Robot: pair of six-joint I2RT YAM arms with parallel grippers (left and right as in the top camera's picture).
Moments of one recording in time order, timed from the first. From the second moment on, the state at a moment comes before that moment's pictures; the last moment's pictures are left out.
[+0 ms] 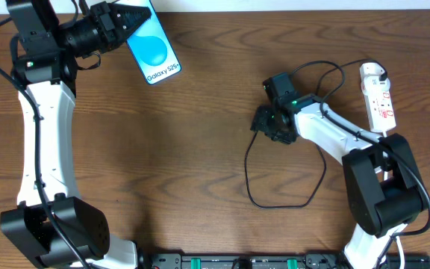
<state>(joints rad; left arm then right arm) 0.20 1.68 1.63 -0.34 1.18 -0.63 0.43 1.92 1.19 -0.54 -0.12 0.81</state>
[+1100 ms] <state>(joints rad) 0.20 1.68 1.63 -0.34 1.18 -0.61 0.50 1.93 1.26 -0.60 0.00 0.95</state>
